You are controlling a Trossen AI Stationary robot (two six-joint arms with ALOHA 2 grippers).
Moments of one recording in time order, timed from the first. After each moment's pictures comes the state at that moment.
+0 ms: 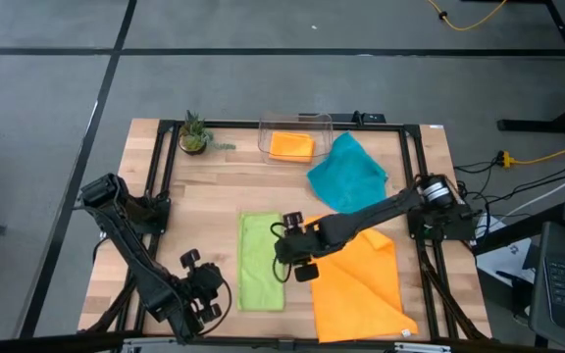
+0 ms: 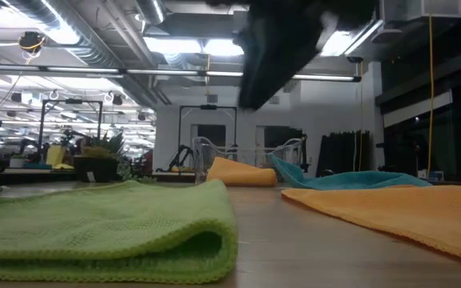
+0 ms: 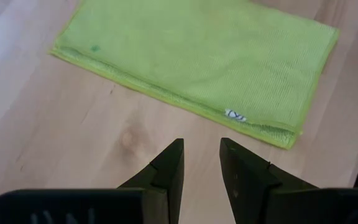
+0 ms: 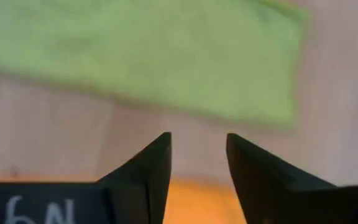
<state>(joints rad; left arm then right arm) -0.93 1.73 1.30 -1.07 -0.59 -1.40 0.33 1.99 1.56 -0.70 0.20 -0.01</state>
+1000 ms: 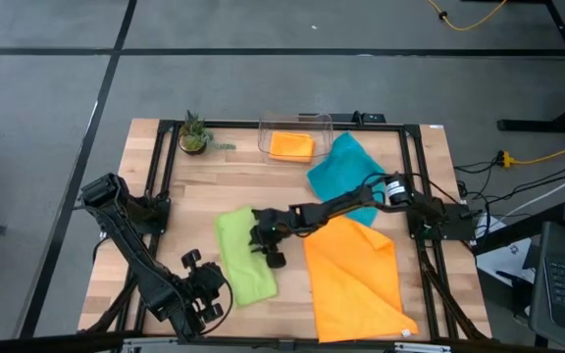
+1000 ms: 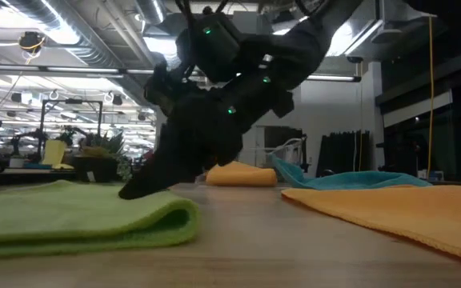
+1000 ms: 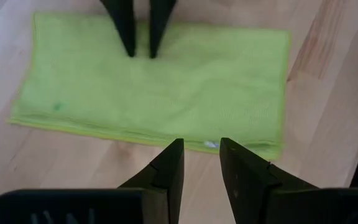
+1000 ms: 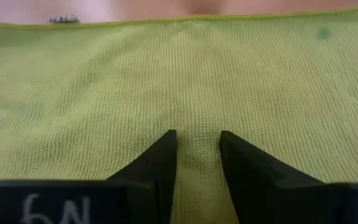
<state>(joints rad) -0.92 1.73 1.30 -1.05 -0.59 -1.41 0.11 2.28 1.44 0.15 -0.21 -0.09</state>
